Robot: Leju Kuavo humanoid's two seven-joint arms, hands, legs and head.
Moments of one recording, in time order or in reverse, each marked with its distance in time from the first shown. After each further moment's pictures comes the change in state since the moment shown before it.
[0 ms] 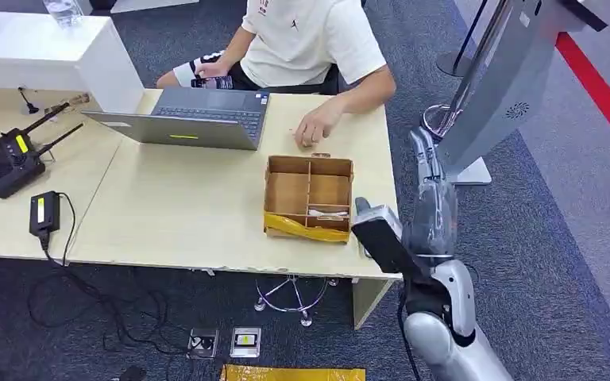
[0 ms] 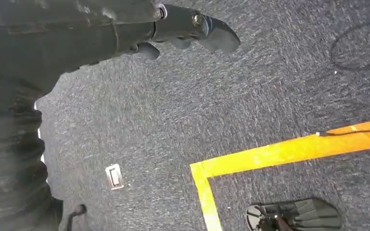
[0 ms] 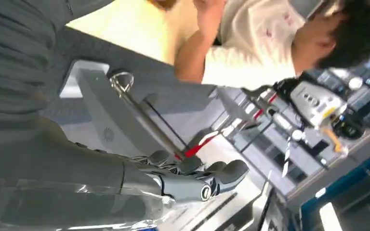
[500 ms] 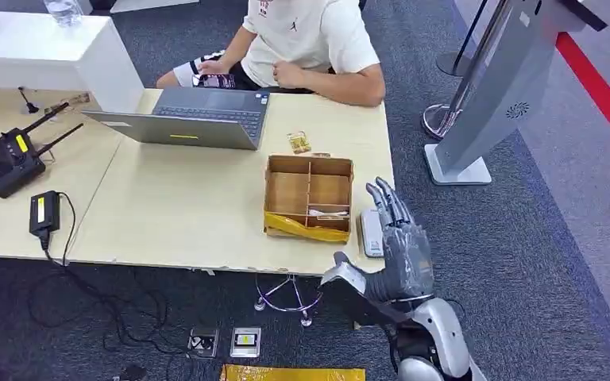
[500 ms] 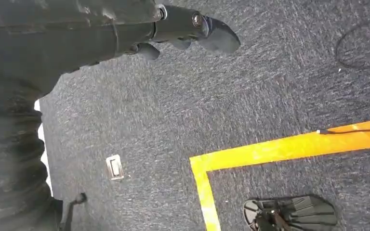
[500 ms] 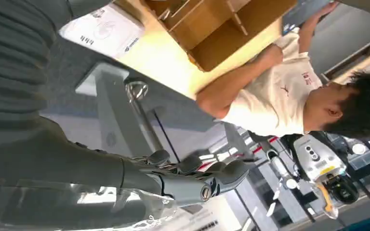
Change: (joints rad) left arm -0.003 -0.010 0.006 0.000 0.026 0.007 0.021; right arm 0.123 -0.006 0.053 -0.002 0.155 0.122 -0.014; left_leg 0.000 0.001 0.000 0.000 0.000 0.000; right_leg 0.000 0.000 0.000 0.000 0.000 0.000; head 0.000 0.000
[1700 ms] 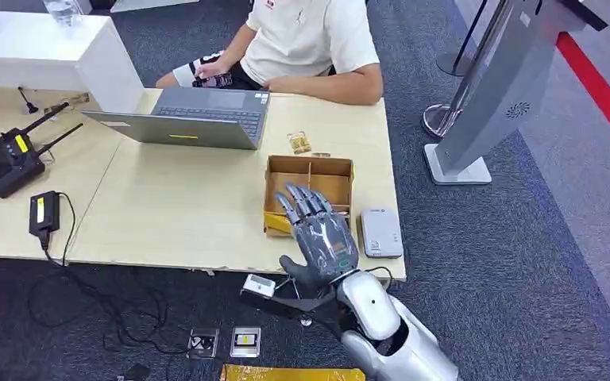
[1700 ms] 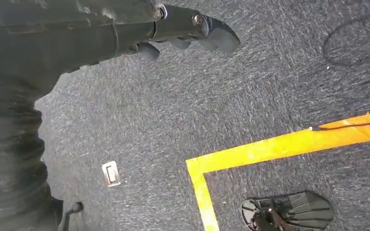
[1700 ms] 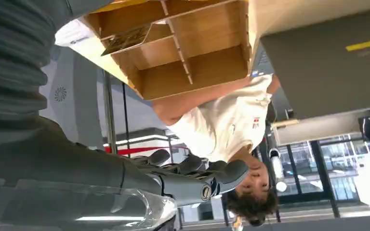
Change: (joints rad) left arm -0.004 -0.006 -0.003 0.000 -0.039 -0.008 -0.026; right arm -0.267 0.123 0.229 0.337 0.204 0.135 -0.014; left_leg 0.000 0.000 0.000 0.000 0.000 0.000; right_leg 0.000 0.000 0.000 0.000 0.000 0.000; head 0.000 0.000
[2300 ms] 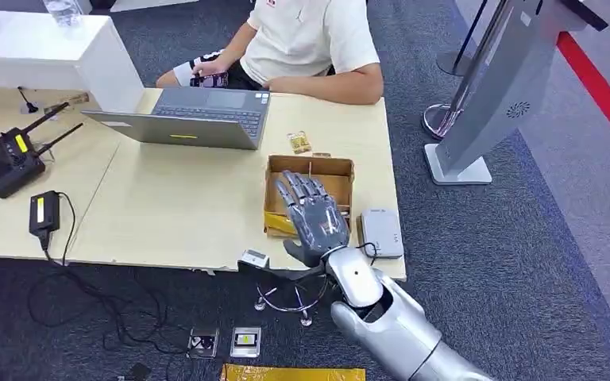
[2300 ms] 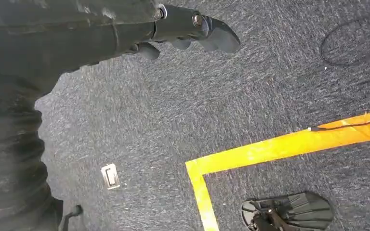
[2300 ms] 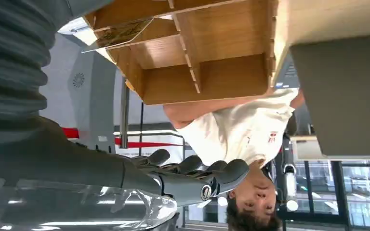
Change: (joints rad) left arm 0.000 0.000 -0.001 0.000 -0.011 0.001 -0.007; right arm -0.149 0.054 0.028 0.255 0.011 0.002 0.046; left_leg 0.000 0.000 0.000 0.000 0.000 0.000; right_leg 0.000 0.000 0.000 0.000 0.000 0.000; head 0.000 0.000
